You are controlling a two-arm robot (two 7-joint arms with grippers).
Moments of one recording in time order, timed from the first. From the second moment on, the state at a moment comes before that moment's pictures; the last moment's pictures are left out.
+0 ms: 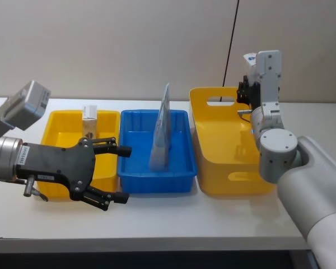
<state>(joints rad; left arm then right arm) -0.68 0.59 0.56 -1.41 -0.52 0.02 -1.31 0.80 0.07 -0.26 -0.69 0.04 -0.09 -0.24</state>
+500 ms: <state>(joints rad) -0.68 0.59 0.56 -1.41 -0.52 0.02 -1.31 0.83 0.04 -0.25 -0.64 0.05 -0.06 -0.22</state>
